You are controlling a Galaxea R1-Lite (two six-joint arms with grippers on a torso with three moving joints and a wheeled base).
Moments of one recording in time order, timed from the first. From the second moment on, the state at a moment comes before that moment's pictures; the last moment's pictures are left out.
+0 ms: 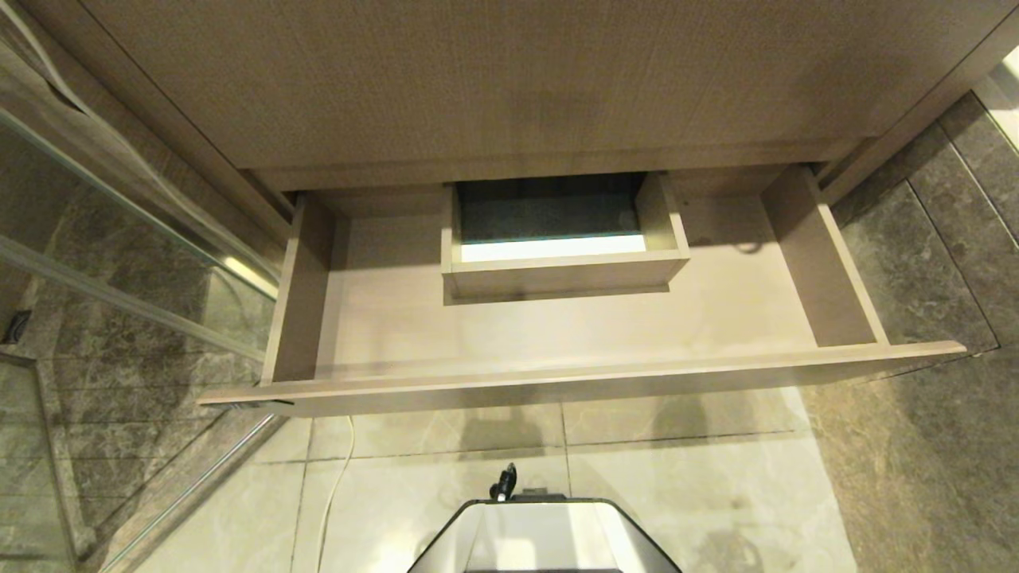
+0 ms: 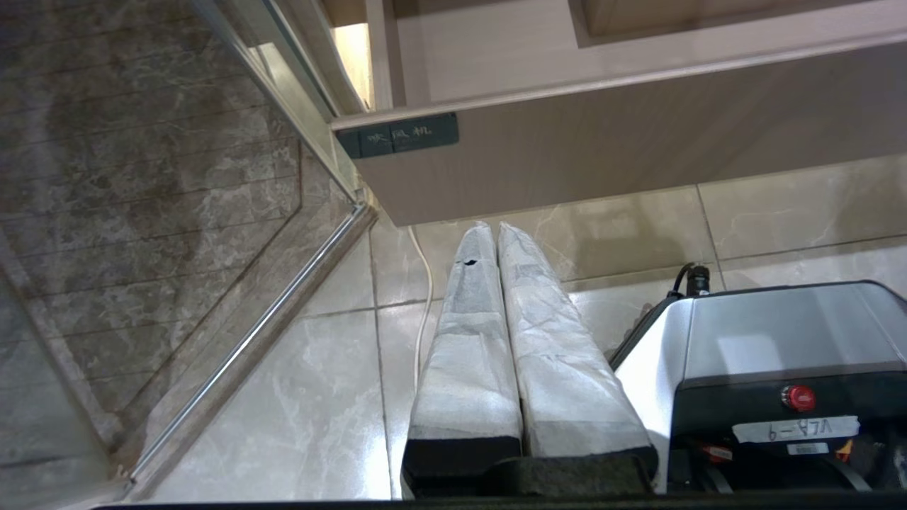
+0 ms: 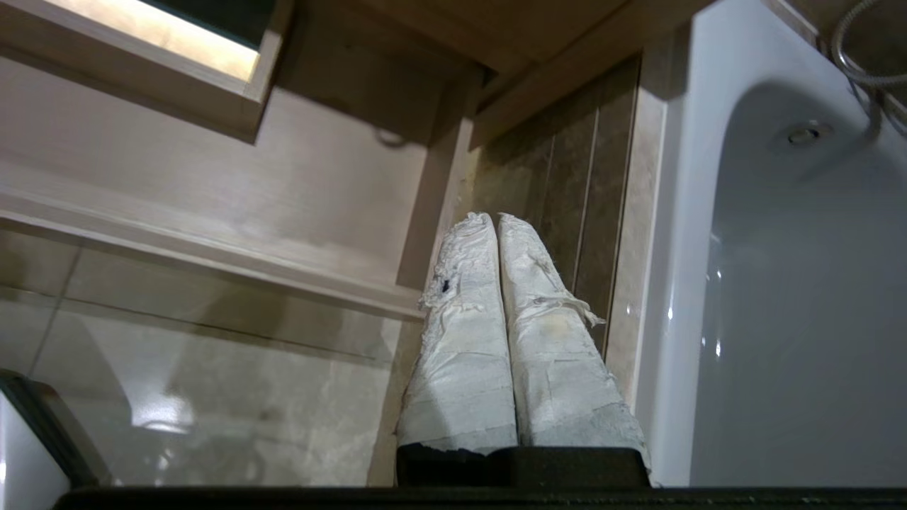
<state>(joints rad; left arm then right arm) 0.00 0.00 0.00 0.01 -0.01 0.08 -0.25 0.78 -1.06 0.26 0.15 -0.56</state>
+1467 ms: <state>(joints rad) 0.00 0.00 0.00 0.01 -0.01 0.08 -0.25 0.82 -0.80 0.40 0.14 -0.57</state>
